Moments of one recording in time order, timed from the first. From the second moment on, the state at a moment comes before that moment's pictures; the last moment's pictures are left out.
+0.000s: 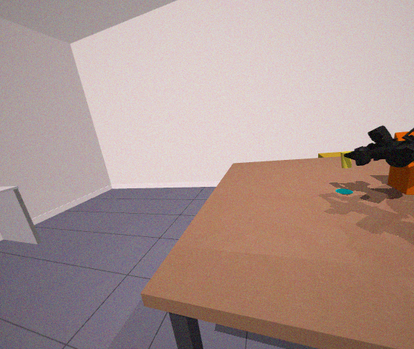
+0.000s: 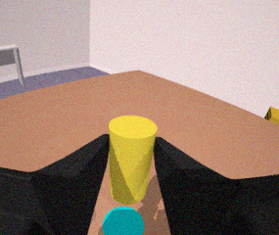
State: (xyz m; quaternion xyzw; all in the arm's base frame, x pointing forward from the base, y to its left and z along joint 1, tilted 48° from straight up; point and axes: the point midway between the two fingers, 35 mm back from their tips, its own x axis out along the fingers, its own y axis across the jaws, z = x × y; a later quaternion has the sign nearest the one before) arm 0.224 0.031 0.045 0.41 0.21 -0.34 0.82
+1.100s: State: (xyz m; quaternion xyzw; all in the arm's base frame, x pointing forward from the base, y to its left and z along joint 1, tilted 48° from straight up) arm 0.228 0.053 0.029 0.42 0.21 -0.34 0.82
